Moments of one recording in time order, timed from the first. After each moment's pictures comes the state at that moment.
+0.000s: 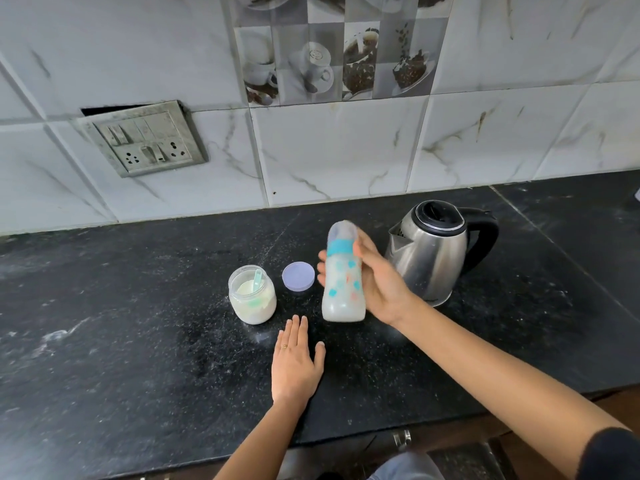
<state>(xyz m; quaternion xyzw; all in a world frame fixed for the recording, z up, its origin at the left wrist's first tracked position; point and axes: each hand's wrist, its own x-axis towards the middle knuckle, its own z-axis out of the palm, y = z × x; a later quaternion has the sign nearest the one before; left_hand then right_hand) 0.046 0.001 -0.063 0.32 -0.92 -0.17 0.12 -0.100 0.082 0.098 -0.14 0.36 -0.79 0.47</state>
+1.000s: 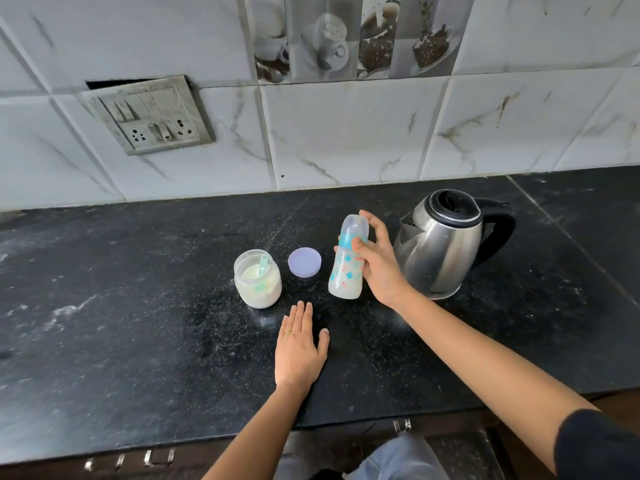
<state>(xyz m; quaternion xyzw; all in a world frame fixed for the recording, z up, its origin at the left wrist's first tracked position) 0.046 -0.001 -0.064 0.33 -0.92 -0.18 0.10 -0.131 0.061 0.050 -0.21 0.52 -0.75 0.34</state>
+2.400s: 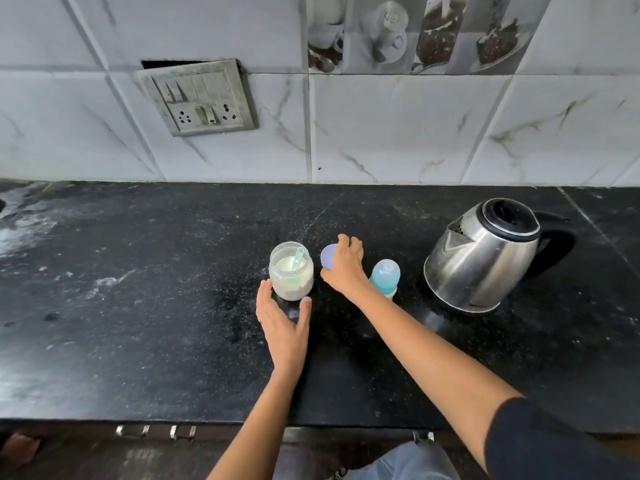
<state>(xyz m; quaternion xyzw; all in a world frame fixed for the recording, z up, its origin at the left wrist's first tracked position) 0.072 -0.043 -0.027 0.46 -0.69 -0.39 0.40 -0.081 -0.046 0.018 -0.34 0.88 -0.27 0.19</state>
